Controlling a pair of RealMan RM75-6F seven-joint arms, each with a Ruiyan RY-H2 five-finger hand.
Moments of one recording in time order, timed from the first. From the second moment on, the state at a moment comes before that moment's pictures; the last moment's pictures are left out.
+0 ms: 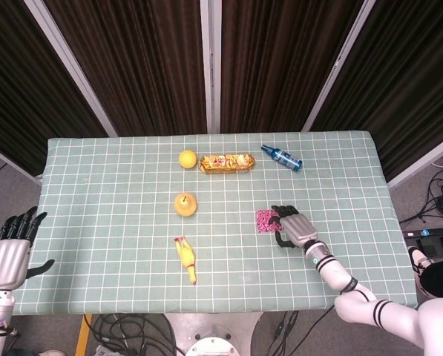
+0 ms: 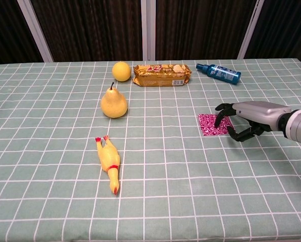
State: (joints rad) left arm -0.10 -1.20 -0.04 -1.58 1.46 1.48 0.16; right arm 0.66 -1.64 0.08 -1.14 -1.28 0.72 -0.02
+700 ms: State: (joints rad) left arm -0.09 -1.20 -0.04 -1.59 1.46 1.49 0.17; right arm 0.61 -1.55 0.03 -1.26 -1.35 0.82 -0.06
